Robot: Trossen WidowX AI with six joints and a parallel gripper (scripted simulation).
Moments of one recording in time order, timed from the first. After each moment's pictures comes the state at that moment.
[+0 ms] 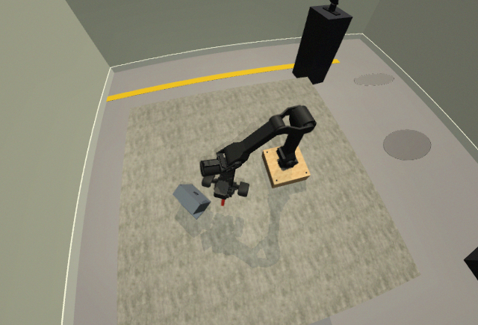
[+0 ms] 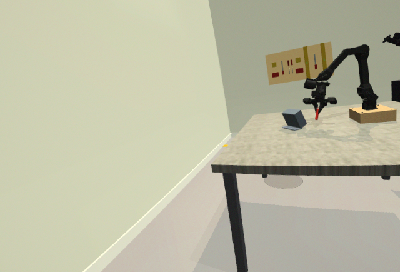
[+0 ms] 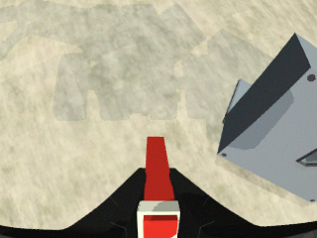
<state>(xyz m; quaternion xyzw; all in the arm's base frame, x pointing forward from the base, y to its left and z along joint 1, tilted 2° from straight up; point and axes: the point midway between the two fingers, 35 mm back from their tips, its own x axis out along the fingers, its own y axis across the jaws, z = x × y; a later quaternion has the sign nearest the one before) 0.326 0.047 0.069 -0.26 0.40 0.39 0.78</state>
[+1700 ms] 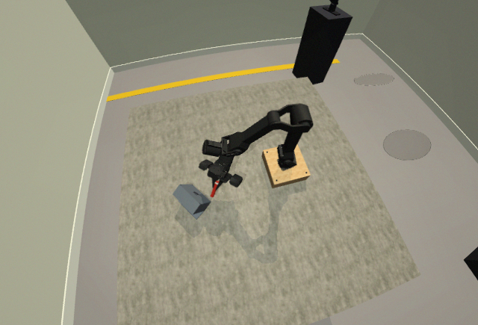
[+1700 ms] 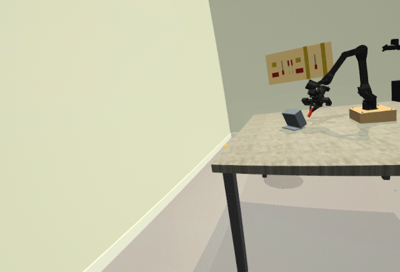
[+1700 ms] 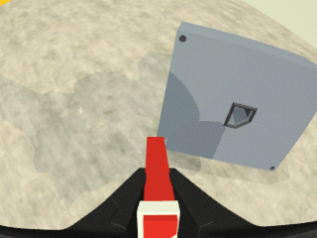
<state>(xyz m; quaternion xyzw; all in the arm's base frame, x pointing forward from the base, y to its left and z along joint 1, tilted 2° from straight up) 0.341 -0.008 0.069 -0.15 0.31 0.33 0.88</state>
